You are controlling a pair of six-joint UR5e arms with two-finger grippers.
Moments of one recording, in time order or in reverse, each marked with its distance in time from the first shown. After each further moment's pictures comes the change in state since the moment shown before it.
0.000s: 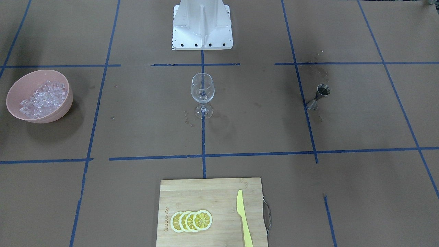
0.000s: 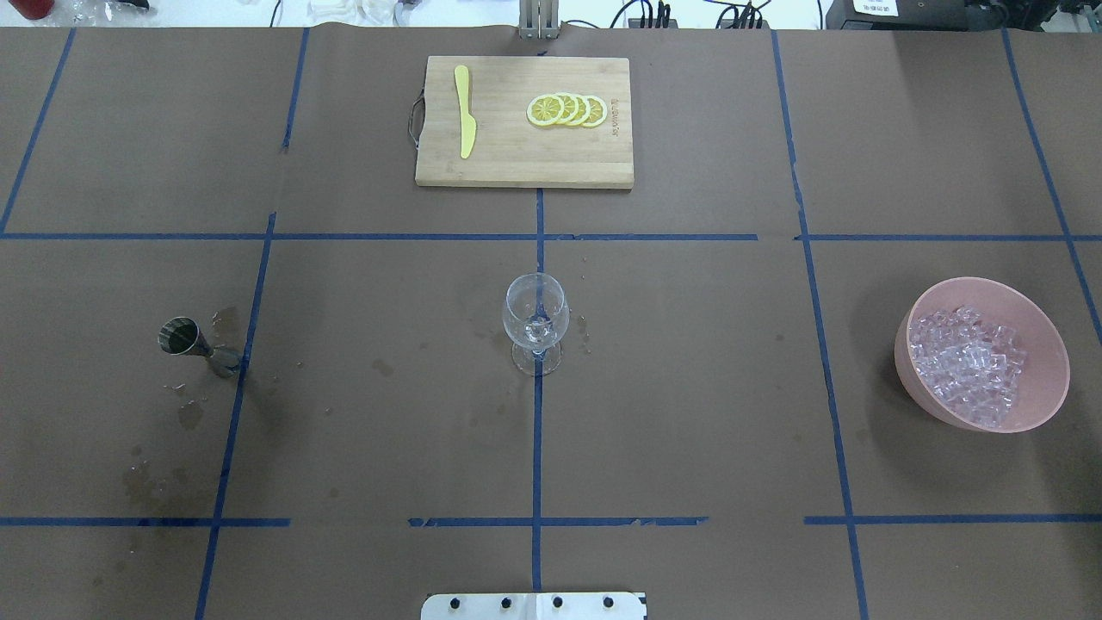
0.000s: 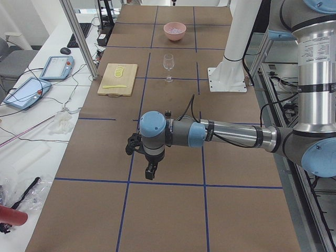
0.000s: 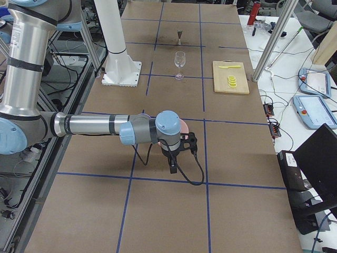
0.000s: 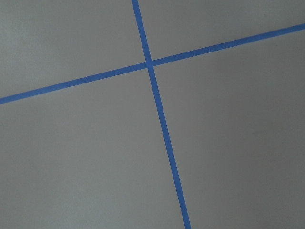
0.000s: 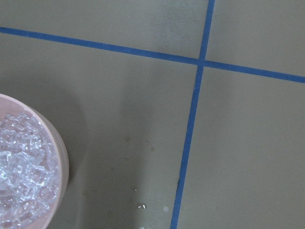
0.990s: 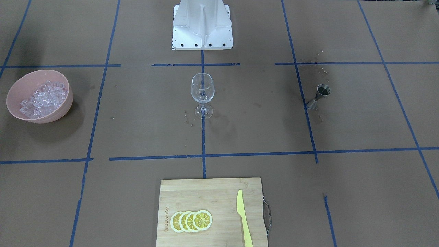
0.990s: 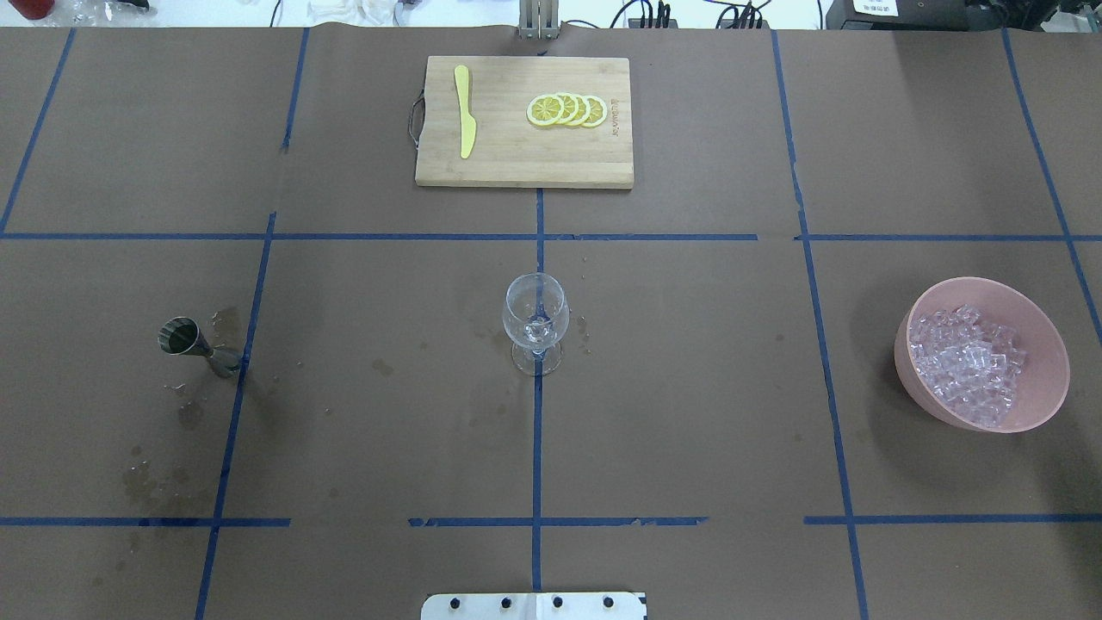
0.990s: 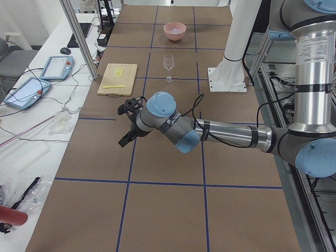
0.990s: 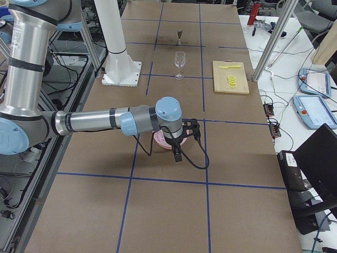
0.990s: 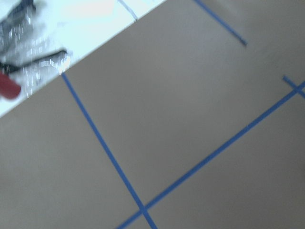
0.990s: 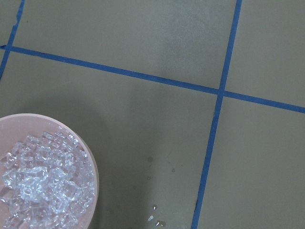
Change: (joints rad) left arm 0.014 -0.031 0.043 -0.784 -0.022 -0.229; right arm 0.000 0.020 0.054 0.000 0.014 0.013
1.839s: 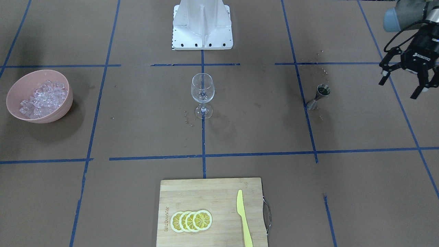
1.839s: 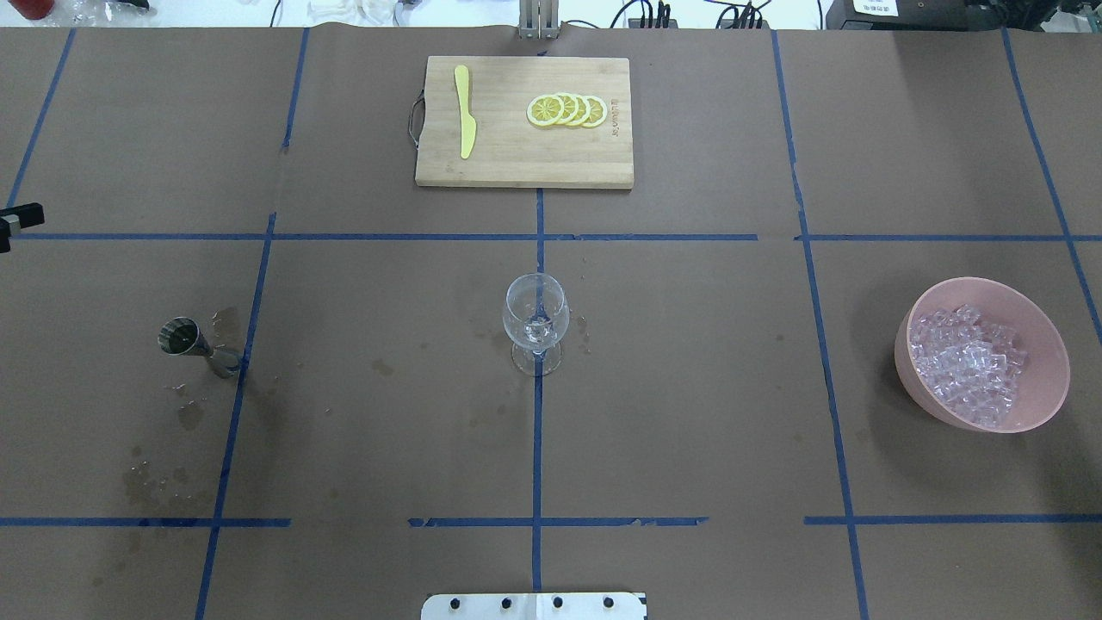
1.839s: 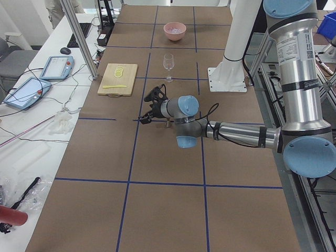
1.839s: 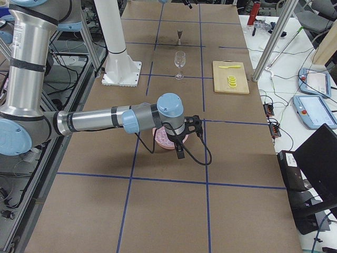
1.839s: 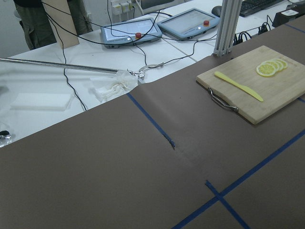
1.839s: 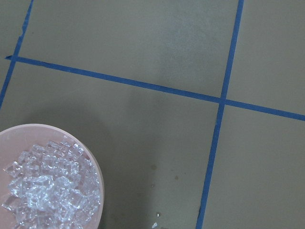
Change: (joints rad) left arm 0.557 0.132 -0.049 -0.626 0.575 -0.632; right arm 0.001 0.007 0.012 0.003 -0.003 0.025
